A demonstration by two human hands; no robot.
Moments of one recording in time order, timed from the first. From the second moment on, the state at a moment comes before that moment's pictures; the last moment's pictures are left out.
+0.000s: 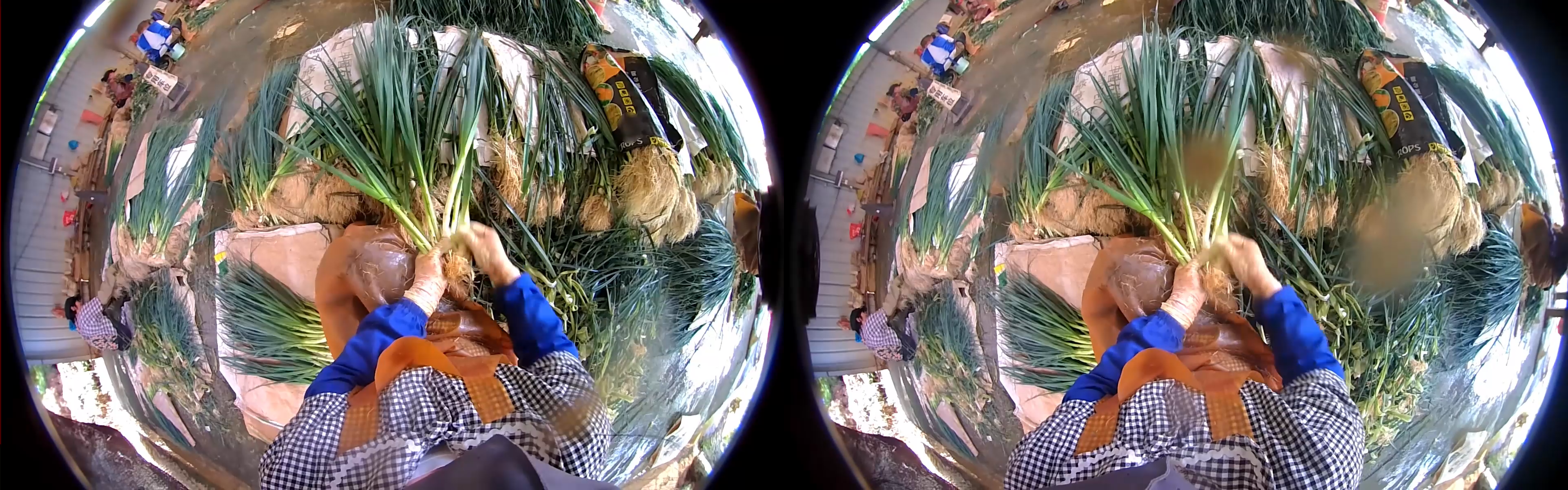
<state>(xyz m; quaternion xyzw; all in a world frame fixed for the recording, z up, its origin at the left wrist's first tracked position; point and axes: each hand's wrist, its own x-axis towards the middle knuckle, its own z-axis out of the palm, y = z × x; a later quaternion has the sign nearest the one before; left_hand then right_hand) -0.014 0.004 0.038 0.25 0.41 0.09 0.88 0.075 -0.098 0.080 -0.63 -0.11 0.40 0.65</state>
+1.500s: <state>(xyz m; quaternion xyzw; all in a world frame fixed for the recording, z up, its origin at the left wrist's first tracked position) -0.005 -0.007 0.014 0.63 0.39 0.17 0.65 0.117 -0.095 0.060 -0.79 -0.42 0.21 0.40</state>
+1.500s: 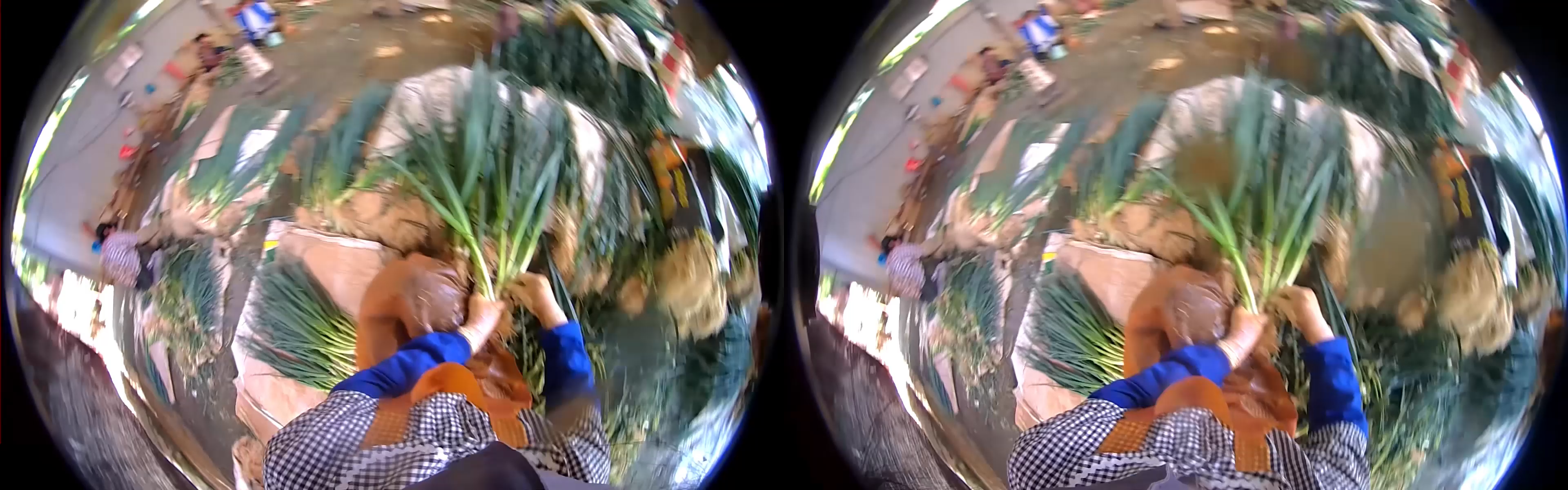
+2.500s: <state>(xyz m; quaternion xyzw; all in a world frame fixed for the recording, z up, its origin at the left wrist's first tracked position) 0.000 -0.010 0.013 0.41 0.32 0.20 0.83 0.116 -0.194 0.067 -0.75 -0.51 0.43 -0.01</state>
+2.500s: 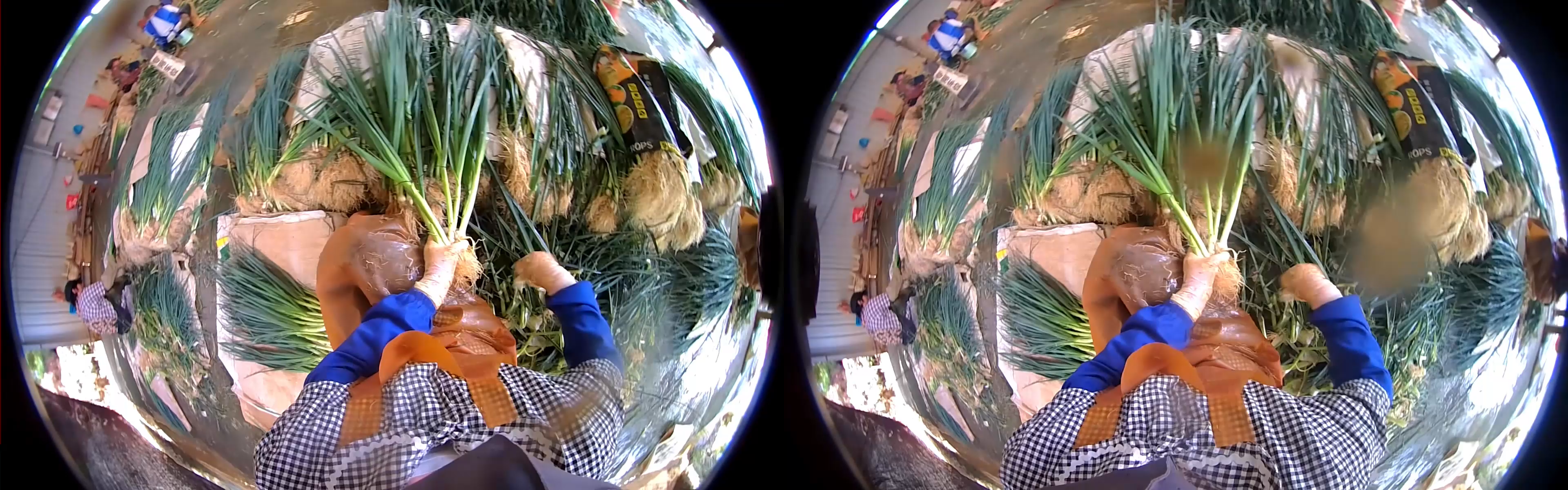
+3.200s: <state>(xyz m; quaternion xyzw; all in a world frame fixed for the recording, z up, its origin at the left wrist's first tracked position) -0.021 0.003 0.020 0.35 0.38 -0.07 0.85 0.066 -0.132 0.091 -0.88 -0.47 0.02 0.07</state>
